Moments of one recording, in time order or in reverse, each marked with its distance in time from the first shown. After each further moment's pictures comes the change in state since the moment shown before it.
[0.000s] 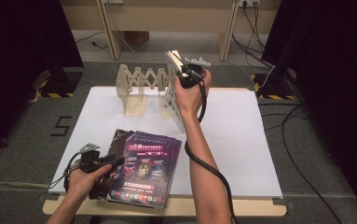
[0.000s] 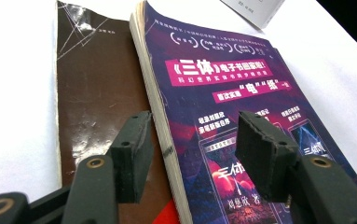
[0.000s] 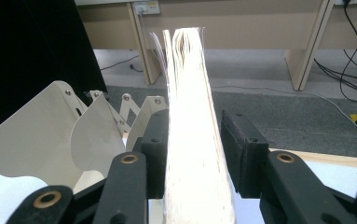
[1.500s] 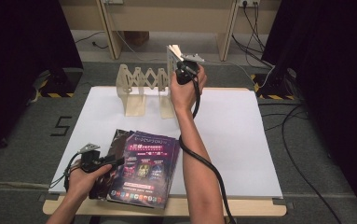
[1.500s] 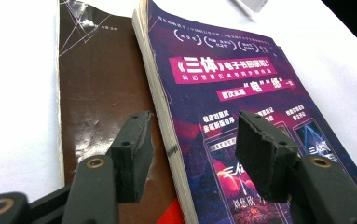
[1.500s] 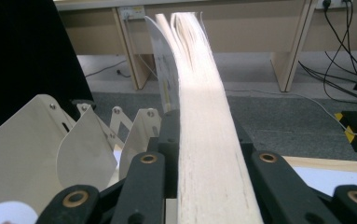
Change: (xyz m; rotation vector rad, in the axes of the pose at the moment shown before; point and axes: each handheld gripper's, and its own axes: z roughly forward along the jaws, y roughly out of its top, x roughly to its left) left arm 0.002 -0.001 0.002 0.008 0.001 -0.005; right arm 0.010 0.007 0.017 -0.016 -0.064 0.020
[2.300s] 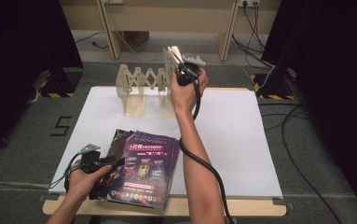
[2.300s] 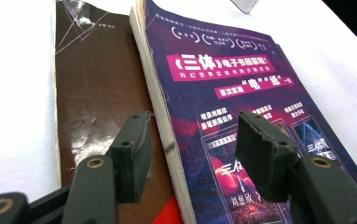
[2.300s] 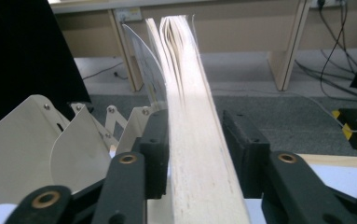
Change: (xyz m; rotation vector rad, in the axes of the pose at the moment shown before) left arm -0.001 -0.001 0.000 -0.002 -0.003 0.005; right arm -0.003 -0.005 0.000 -0.001 -0.009 0.016
